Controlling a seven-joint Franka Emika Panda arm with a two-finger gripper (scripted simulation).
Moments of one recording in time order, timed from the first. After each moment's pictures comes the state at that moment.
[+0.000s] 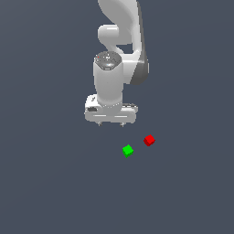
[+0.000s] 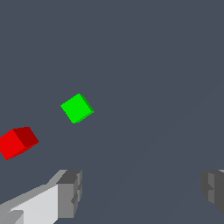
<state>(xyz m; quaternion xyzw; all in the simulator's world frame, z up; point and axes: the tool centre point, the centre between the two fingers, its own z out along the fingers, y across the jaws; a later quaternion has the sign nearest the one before) 0.002 -0.026 0.175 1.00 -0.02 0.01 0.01</state>
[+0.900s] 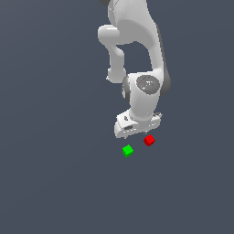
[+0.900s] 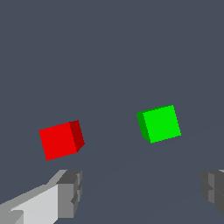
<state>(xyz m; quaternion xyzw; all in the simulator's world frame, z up) 0.018 0.088 0.115 0.99 0.15 0.00 0.00</state>
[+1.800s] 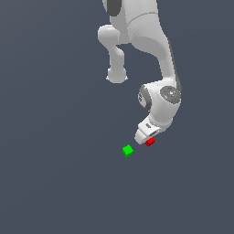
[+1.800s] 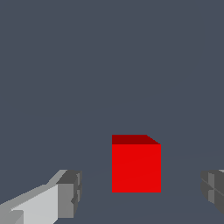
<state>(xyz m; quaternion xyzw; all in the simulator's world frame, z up) 0.002 0.176 0.065 0.96 0.27 0.00 0.00</state>
